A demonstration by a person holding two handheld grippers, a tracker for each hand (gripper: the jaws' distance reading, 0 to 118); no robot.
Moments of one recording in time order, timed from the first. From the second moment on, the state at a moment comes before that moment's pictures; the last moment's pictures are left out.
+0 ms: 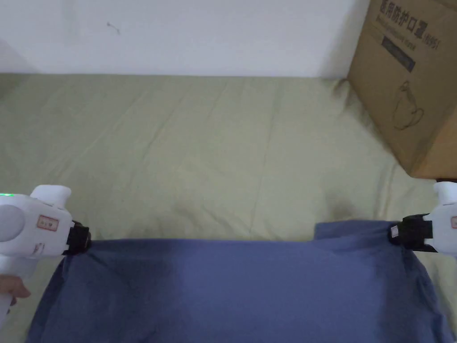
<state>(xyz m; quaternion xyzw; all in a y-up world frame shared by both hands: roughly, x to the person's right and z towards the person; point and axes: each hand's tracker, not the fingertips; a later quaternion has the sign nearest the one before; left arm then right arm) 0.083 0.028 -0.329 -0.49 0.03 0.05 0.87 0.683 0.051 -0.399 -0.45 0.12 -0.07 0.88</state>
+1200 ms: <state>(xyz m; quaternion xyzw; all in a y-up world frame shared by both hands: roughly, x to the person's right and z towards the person) 0.102 0.025 -0.008 -0.39 0.05 0.19 0.90 0.623 0.048 -0.065 -0.24 0.07 0.09 0.96</state>
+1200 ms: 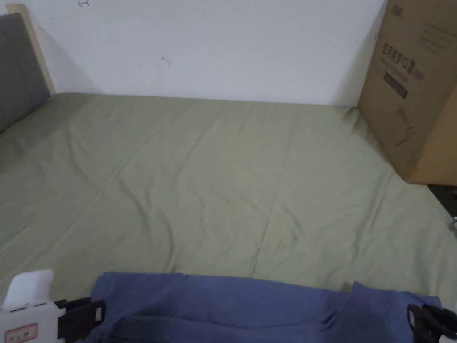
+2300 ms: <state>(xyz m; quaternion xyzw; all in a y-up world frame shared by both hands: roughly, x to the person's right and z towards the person) -0.016 -0.076 -0.059 -0.40 -0.11 0.53 0.74 0.496 0.060 -0.056 -0.22 0.14 0.04 0.96</state>
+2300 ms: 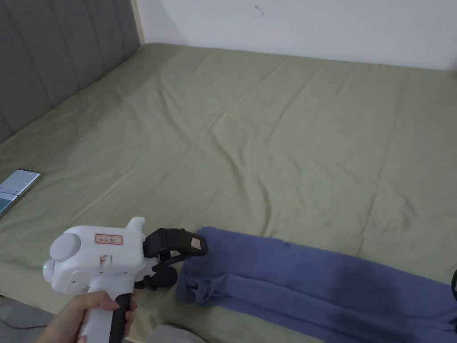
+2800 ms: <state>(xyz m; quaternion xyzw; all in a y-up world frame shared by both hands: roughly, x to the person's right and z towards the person) -0.016 -0.091 -0.085 -0.44 -0.09 0.51 0.73 0.480 0.063 -0.054 -0.25 0.17 0.06 0.95</state>
